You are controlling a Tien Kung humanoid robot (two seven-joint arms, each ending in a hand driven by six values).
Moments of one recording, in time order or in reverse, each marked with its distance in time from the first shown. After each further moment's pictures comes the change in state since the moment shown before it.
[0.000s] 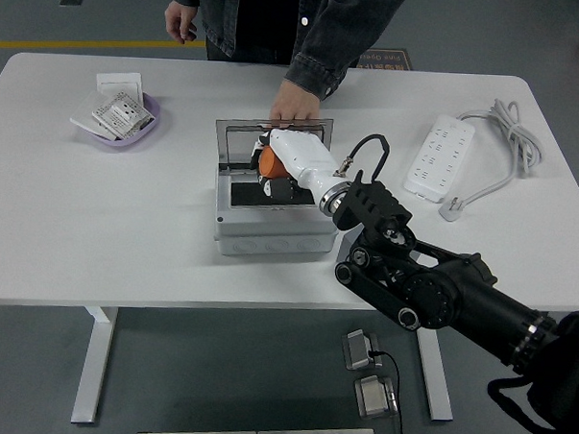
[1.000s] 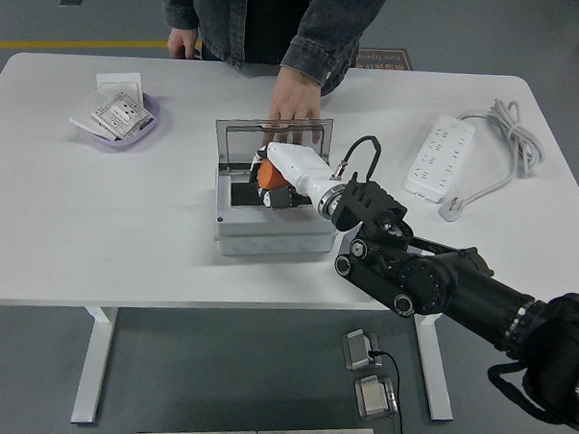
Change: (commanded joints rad) left arm -0.010 0.001 -0.006 0.002 0.026 -0.006 -0.004; right arm 0.057 0.008 -0.083 -0.112 0.161 0.032 0.092
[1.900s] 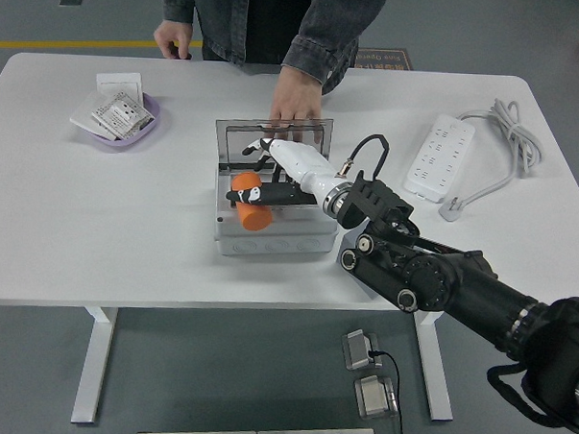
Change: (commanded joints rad) left arm 0.000 -0.003 0.003 0.002 0.028 -0.008 -0.012; right arm -0.018 0.000 0.051 -0.026 0.031 0.016 0.073
